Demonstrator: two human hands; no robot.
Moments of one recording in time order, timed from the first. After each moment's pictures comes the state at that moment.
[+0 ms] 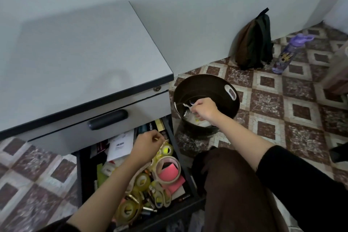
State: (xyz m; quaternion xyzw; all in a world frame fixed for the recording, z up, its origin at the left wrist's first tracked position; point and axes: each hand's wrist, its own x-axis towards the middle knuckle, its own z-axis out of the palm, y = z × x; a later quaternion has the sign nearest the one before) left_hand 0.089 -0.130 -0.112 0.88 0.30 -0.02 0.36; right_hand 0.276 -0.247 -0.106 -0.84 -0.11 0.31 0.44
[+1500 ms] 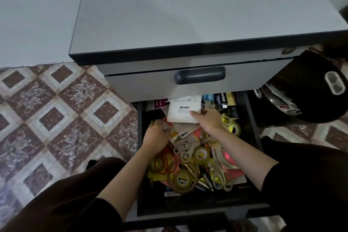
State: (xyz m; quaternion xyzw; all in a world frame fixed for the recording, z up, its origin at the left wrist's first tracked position) left_hand -0.045 -0.007 -0.227 0.78 0.48 -0.07 0.39; right_hand 0.109 -0.088 -0.239 -0.88 -0.15 0.34 0.30
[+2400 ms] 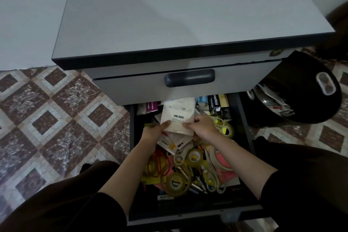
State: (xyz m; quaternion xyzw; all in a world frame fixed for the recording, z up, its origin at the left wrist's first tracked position) left_hand -0.023 -0.004 -0.239 0.42 0.63 0.02 0.65; right_hand 0.108 -0.100 -0.231 -0.83 -0.16 0.44 0.30
